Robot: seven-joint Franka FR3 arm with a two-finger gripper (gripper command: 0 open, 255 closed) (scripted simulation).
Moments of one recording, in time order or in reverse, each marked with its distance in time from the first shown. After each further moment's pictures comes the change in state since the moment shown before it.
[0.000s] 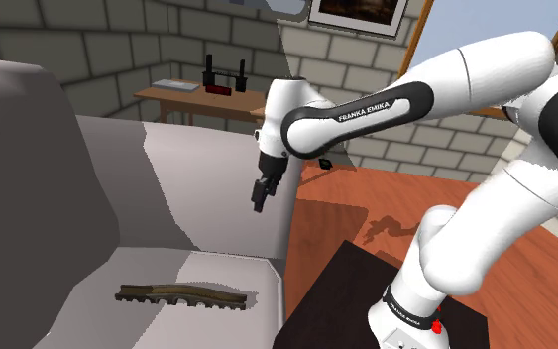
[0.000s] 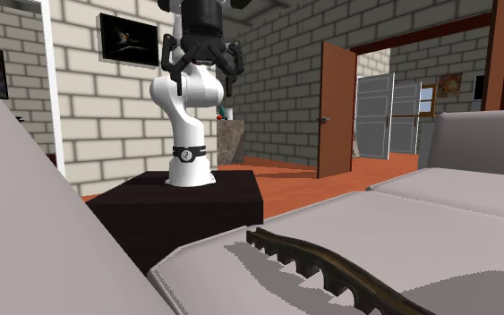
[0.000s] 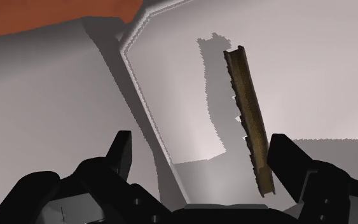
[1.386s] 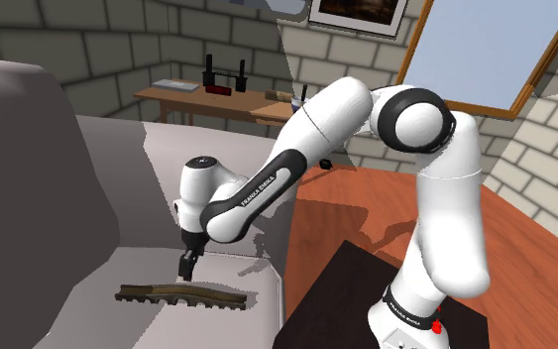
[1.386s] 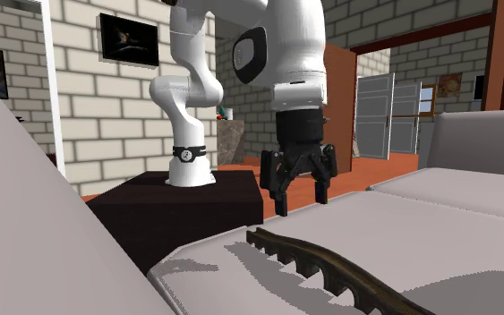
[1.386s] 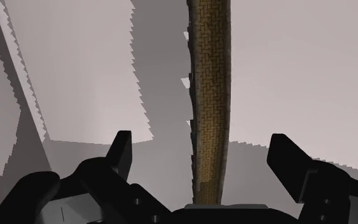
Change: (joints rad) arm 0.146 0.744 0.091 0.355 -0.158 0.387 0.049
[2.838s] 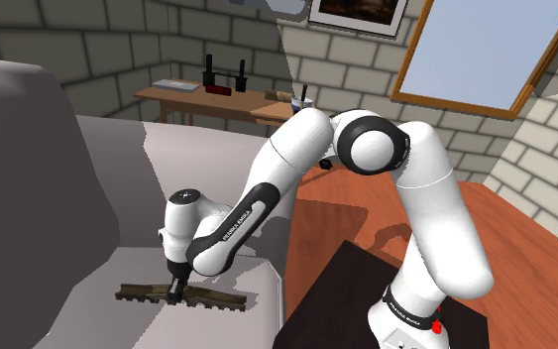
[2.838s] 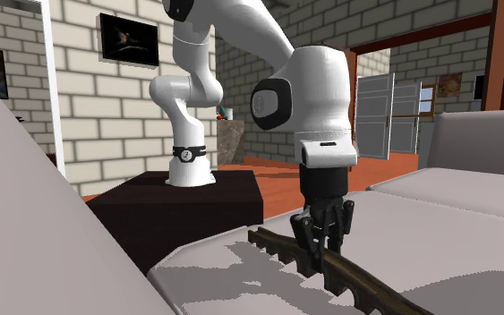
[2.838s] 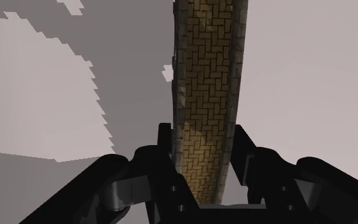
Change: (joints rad) arm 0.069 0.243 -0.027 0.144 -0.064 0.098 0.019
